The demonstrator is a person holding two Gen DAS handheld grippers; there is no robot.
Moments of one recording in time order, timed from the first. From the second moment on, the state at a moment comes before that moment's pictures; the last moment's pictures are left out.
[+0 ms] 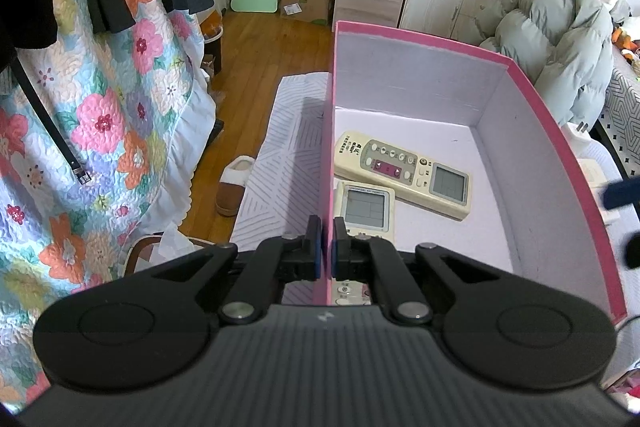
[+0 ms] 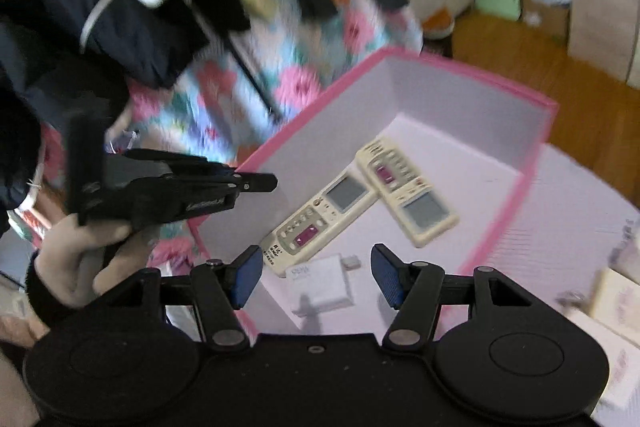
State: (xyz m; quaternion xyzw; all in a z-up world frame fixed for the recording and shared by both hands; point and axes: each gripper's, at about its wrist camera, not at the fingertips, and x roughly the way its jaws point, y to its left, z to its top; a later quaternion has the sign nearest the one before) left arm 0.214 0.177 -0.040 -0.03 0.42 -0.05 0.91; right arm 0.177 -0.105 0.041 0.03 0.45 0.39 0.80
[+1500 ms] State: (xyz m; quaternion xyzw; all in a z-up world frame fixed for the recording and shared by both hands) left arm 0.210 0.174 -0.042 -0.04 0.42 -0.03 0.91; right arm 0.129 -0.171 -0.067 0.08 0.43 0.17 0.88
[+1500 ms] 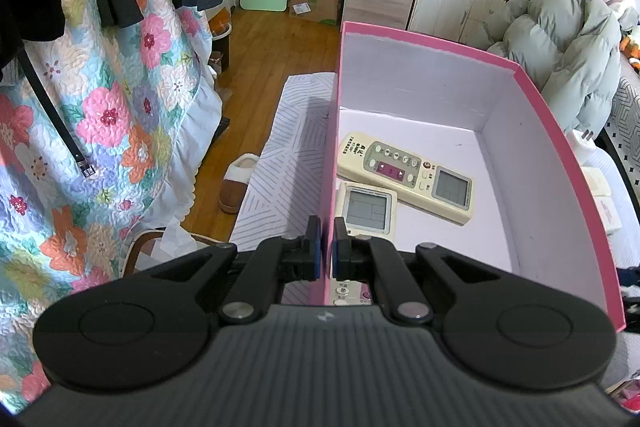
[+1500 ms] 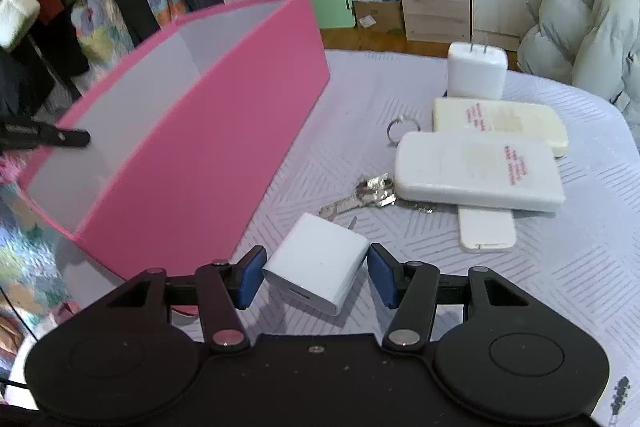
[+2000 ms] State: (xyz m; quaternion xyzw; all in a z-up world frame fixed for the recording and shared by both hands) left arm 0.212 0.170 -0.041 -0.02 0.42 -0.03 0.91; right arm 0.197 -0.051 0.036 -0.11 0.40 0.39 0.82
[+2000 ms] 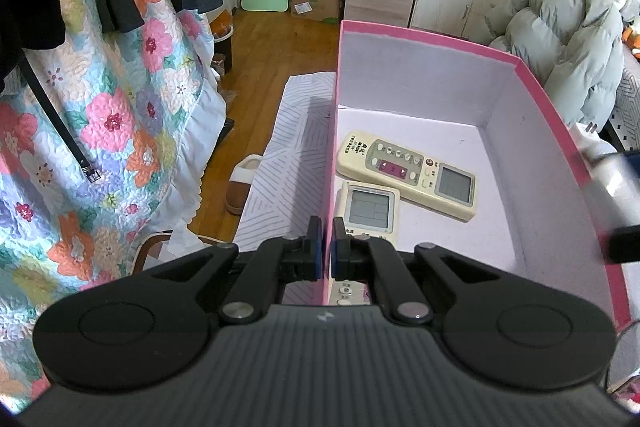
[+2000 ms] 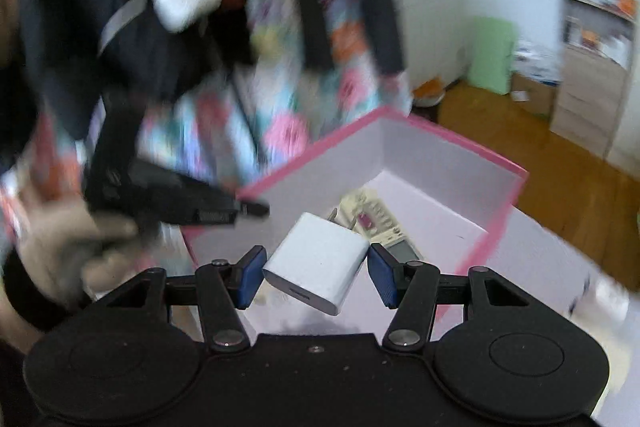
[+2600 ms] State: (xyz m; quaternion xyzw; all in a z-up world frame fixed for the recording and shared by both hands) left arm 0.211 0.174 -0.038 -0.02 0.41 -0.05 0.91; right arm 0.245 0.028 -0.033 -0.24 0.63 0.39 0.62
